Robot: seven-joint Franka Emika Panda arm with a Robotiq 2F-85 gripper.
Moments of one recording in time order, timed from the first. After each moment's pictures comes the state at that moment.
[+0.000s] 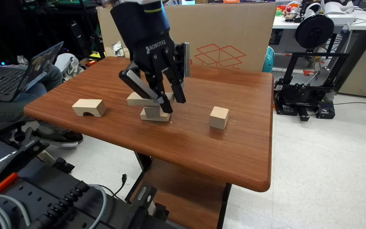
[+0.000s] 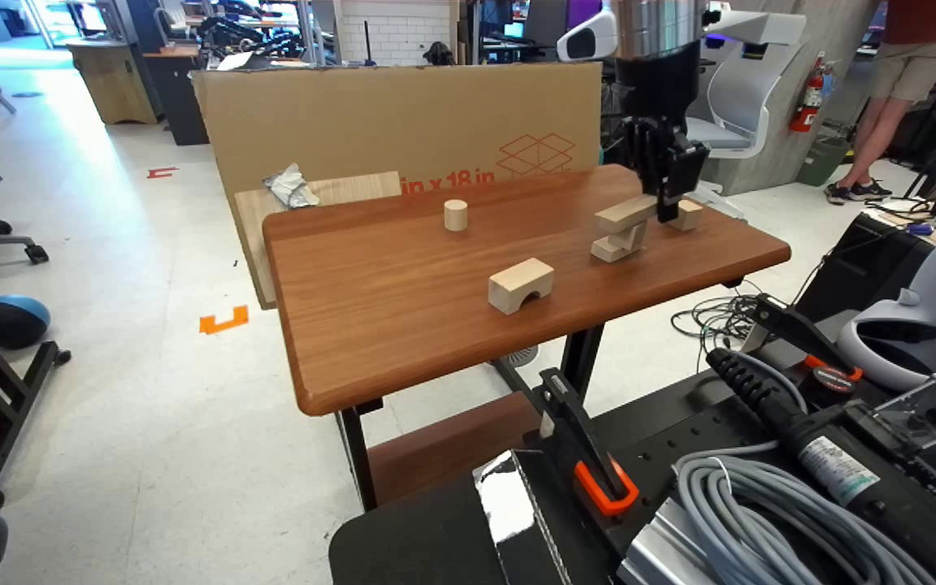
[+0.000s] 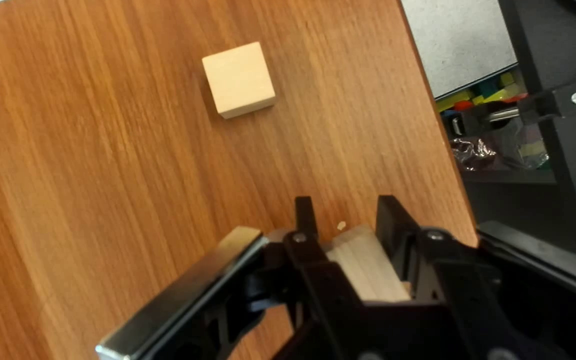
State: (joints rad) arm -0.04 0.35 -0.06 -2.27 -0.54 2.50 -0.94
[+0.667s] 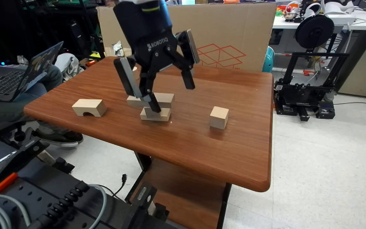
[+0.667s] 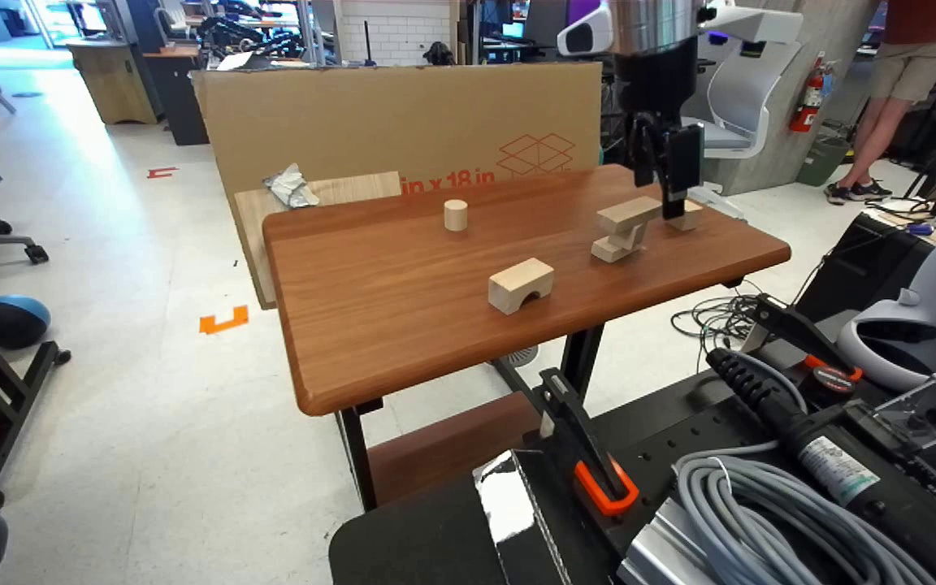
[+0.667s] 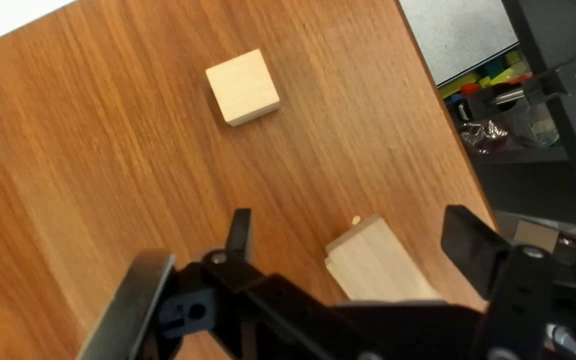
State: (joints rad) arm -0.04 0.35 -0.05 -2.25 -0.52 2.49 -0.86
